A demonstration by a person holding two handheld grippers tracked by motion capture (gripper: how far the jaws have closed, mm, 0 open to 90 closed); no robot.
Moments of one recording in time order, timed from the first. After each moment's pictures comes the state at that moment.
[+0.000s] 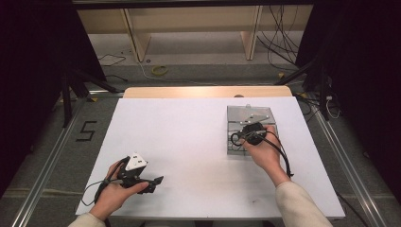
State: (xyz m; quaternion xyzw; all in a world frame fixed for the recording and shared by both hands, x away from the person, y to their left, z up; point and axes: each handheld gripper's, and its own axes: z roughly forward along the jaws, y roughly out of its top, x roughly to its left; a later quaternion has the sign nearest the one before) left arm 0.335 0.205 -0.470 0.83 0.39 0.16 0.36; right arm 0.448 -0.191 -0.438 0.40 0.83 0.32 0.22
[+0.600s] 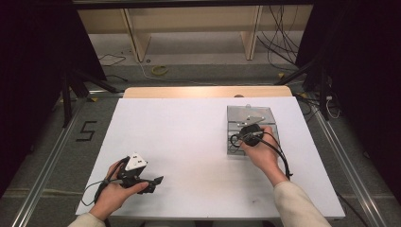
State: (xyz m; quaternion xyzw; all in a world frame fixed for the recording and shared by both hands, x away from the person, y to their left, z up) left arm 0.335 0.205 -0.470 0.83 0.39 0.16 0.37; right arm 0.450 -0.185 -0.446 0.39 0.84 0.30 0.23
